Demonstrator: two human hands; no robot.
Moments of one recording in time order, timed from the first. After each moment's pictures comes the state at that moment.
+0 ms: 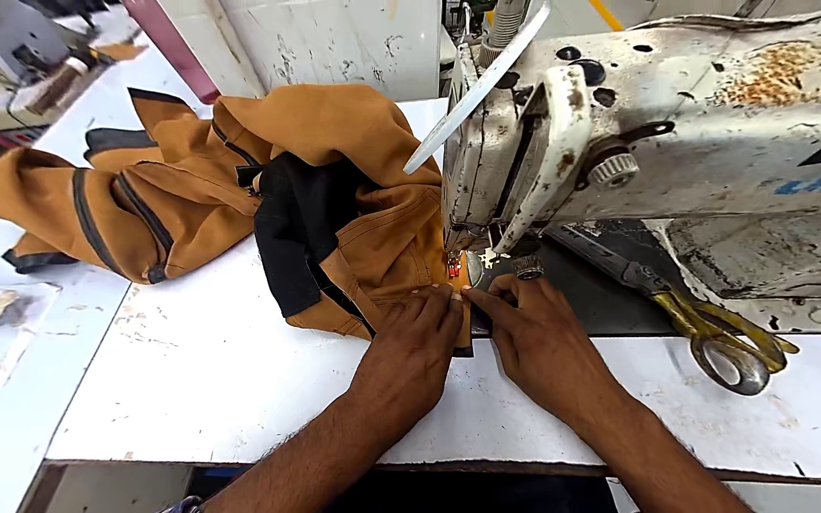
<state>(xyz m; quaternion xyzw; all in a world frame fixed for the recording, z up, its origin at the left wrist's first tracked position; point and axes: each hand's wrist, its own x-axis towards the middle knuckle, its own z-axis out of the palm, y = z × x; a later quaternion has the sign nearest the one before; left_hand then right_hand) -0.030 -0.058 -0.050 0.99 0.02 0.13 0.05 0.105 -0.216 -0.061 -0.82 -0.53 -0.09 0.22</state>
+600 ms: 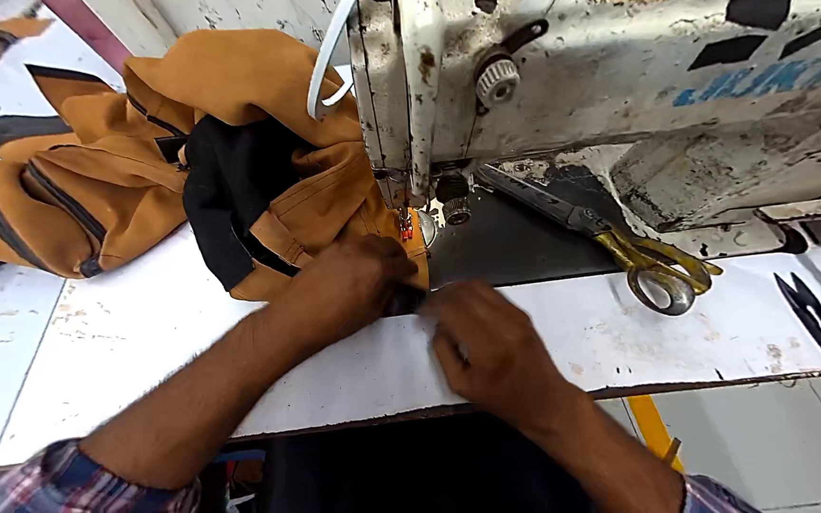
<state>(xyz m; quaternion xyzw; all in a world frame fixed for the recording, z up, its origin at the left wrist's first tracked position) -0.006 -0.018 0.000 0.98 -0.15 0.04 0.12 0.052 -0.232 -0.054 -0.74 -0.54 -0.13 0.37</state>
